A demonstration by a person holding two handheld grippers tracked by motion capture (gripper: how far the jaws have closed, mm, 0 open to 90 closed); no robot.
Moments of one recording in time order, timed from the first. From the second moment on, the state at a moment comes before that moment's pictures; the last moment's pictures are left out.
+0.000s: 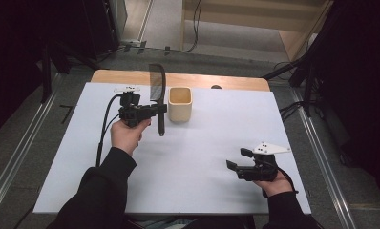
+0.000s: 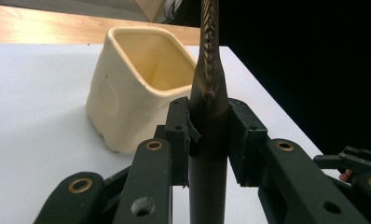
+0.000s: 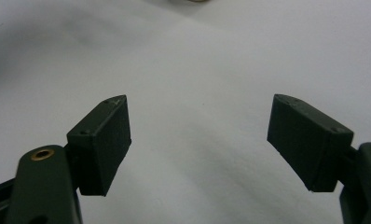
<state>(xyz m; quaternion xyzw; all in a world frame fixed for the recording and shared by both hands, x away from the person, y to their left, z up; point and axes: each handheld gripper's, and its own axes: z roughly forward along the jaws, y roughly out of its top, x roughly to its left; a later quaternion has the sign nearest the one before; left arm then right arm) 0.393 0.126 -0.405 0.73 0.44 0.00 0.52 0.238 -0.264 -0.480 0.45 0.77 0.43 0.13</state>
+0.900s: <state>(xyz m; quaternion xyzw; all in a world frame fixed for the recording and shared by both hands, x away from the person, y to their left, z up) 0.416 0.102 -0.379 0.73 0.42 0.00 0.54 0.239 -0.261 -0.480 0.45 0.77 0.44 0.12</state>
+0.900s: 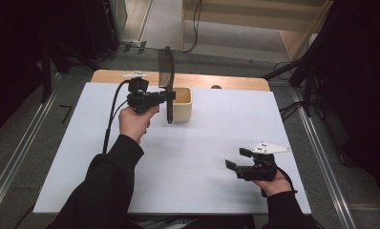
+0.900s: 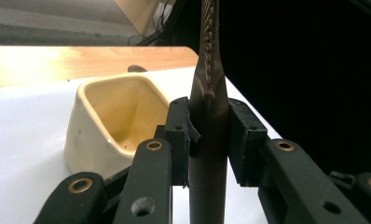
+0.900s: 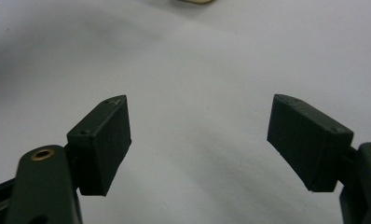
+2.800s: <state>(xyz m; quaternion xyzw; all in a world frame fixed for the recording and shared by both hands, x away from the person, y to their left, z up) 0.489 0.070 -0.363 0.73 0.42 0.06 0.54 0.238 -0.262 -0.476 0.45 0.76 0.44 0.13</state>
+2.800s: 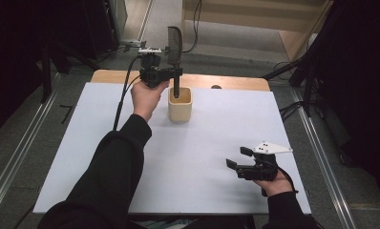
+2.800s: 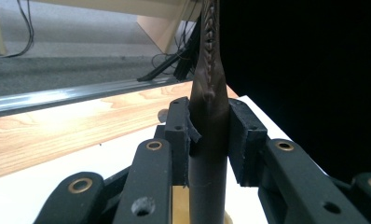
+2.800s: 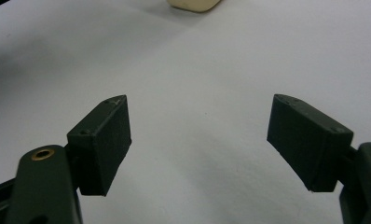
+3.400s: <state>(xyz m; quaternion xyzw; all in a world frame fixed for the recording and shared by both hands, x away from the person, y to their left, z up) 0.493 0.065 -0.377 0.74 0.41 0.07 0.52 0.238 -0.263 -0.475 0.45 0.76 0.44 0.13</state>
